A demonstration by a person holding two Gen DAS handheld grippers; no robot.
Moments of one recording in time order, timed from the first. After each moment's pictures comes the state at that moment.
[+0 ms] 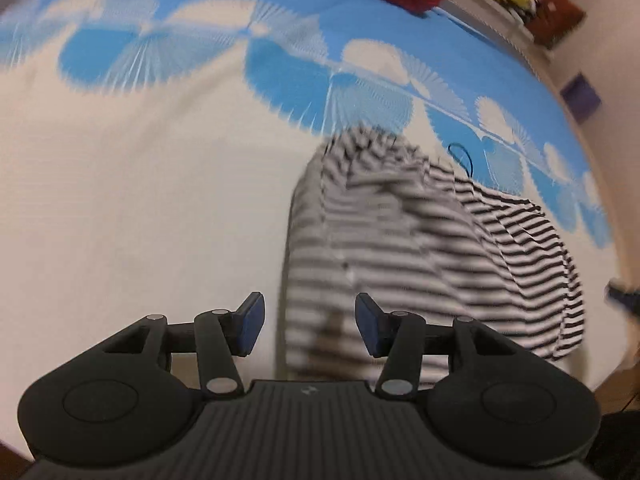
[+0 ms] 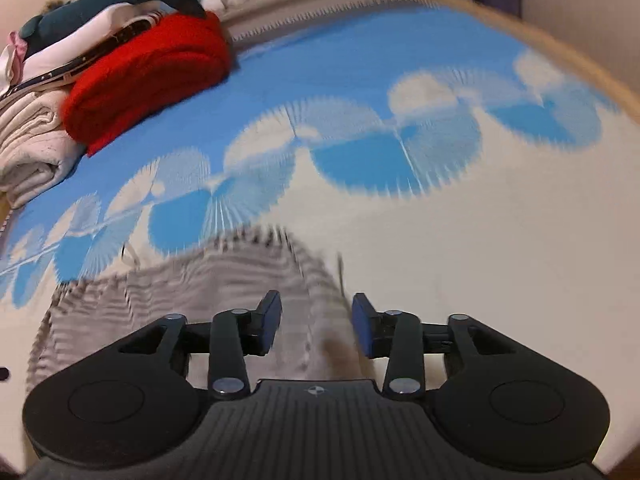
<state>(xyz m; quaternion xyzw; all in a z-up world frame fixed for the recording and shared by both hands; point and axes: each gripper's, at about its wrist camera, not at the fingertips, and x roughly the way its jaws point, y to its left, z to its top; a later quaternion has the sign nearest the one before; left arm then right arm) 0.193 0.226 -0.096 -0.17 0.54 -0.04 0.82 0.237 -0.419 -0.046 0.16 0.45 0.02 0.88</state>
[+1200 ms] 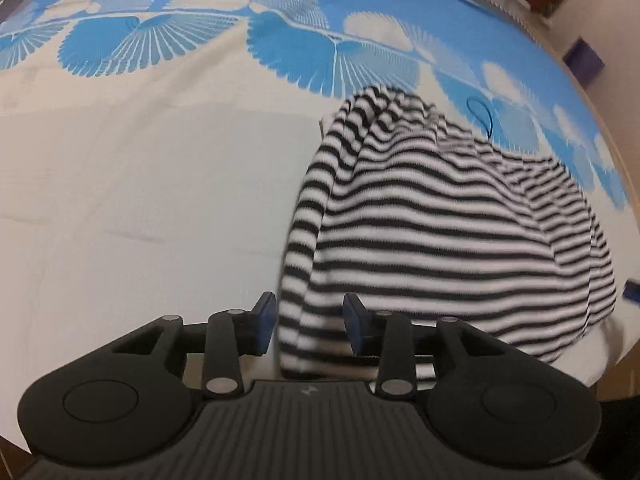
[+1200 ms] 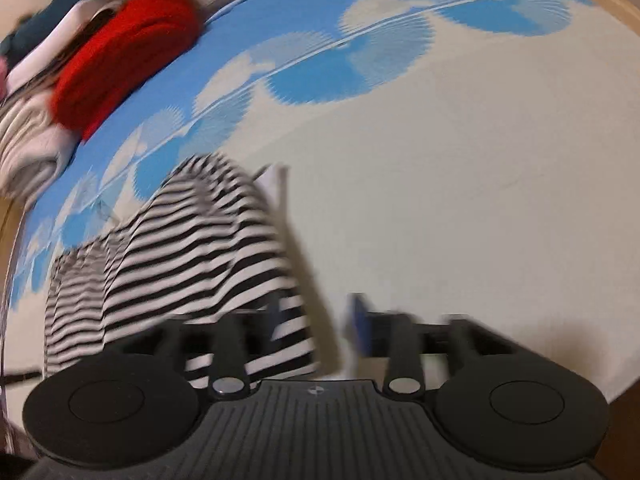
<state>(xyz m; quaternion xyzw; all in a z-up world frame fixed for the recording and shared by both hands) 0.180 0.215 -0.106 -0.11 0.55 -0.04 0.83 0.186 -0.460 -0.089 0.21 0.50 0.04 0.84</state>
